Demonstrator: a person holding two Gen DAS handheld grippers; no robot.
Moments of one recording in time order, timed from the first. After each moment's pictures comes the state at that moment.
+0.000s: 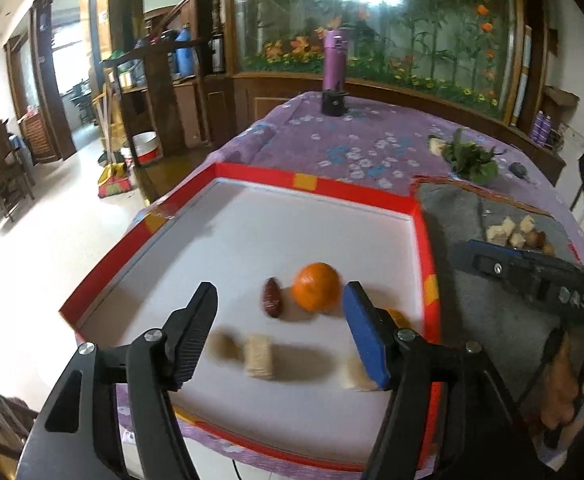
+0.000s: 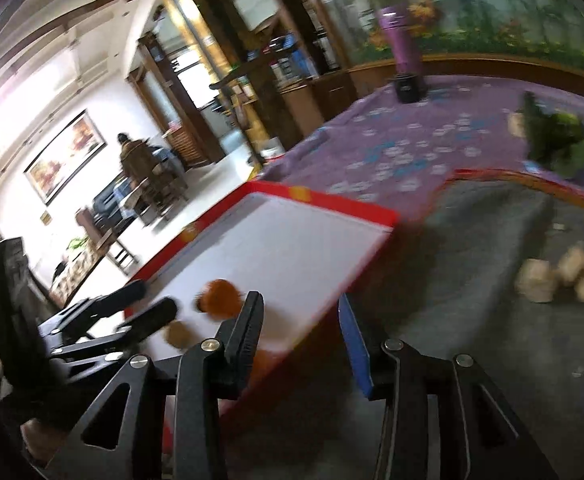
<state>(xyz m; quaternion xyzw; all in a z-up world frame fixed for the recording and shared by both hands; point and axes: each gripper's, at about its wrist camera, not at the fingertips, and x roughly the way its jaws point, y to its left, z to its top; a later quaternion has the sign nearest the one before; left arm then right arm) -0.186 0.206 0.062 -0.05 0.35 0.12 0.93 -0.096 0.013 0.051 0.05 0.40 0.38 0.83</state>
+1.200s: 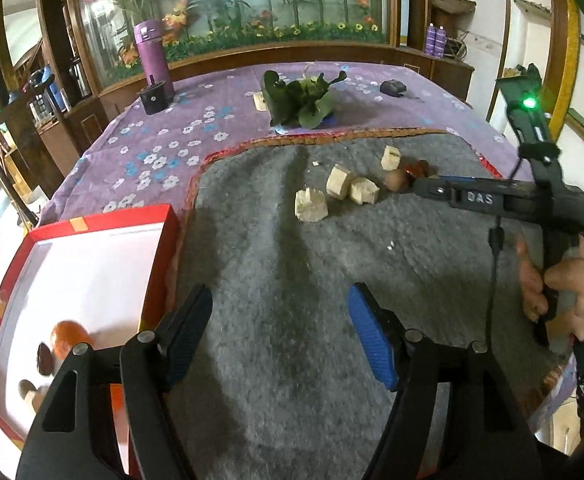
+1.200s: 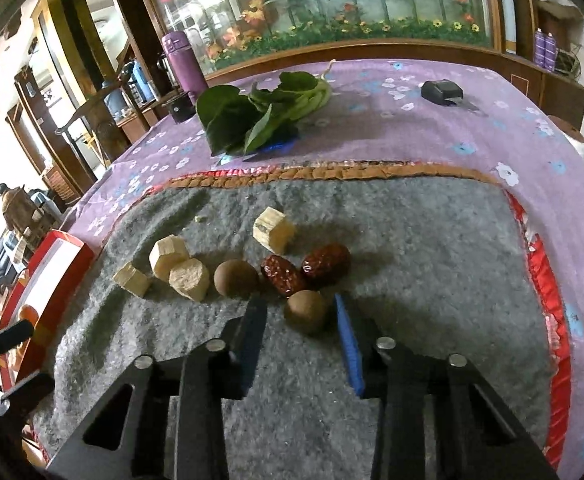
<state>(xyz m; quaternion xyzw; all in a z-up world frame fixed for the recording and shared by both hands) -0.111 0.029 0.057 0.06 0.41 -0.05 0.91 -0.017 -0.193 0.015 0.05 0.43 0.15 0.89</state>
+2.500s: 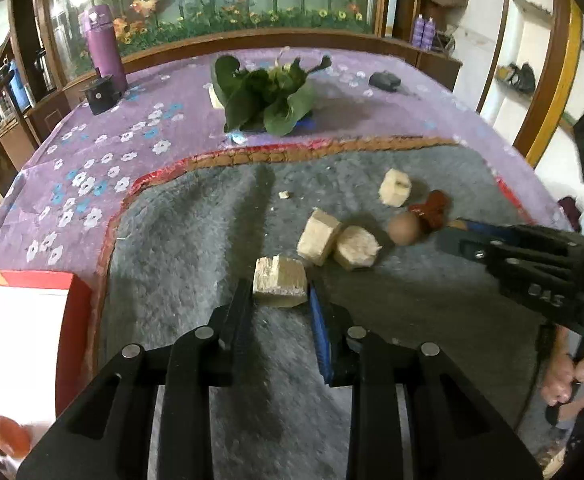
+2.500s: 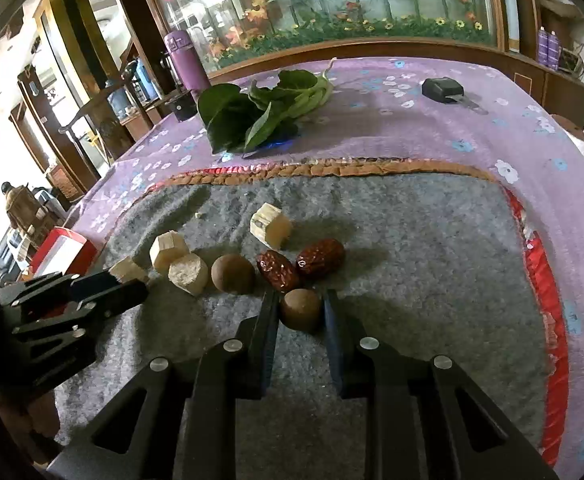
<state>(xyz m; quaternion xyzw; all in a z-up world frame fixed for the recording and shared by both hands) -0.033 0.002 0.032 0.04 0.43 -0.10 0.90 -0.021 -0.195 0.015 0.05 0.43 0.16 0.89</state>
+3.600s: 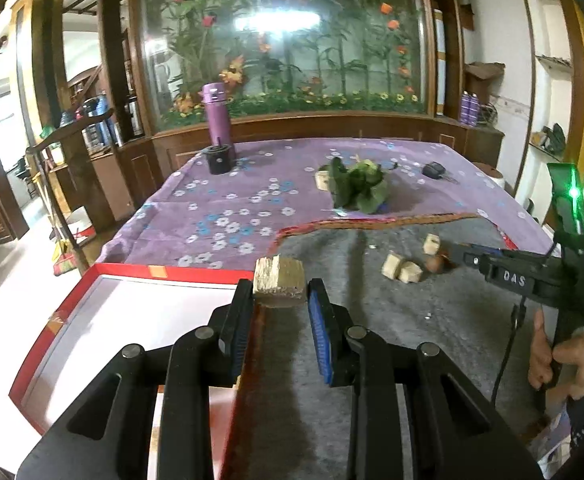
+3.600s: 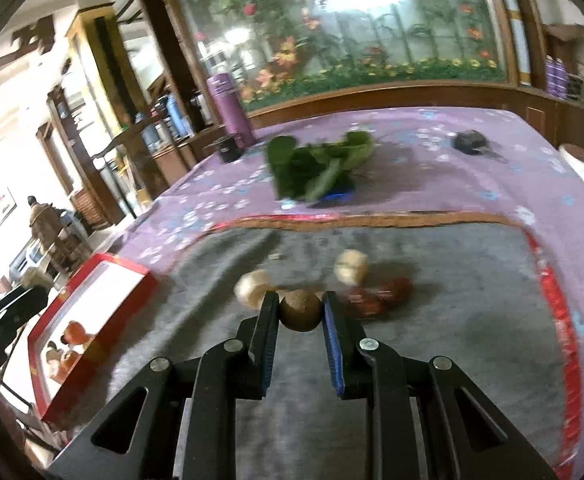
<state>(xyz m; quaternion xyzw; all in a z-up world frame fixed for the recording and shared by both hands) -0.140 0.080 0.106 0.03 0.29 0.02 0.96 -0.058 -0.157 0.054 0.07 0.34 0.21 0.91</state>
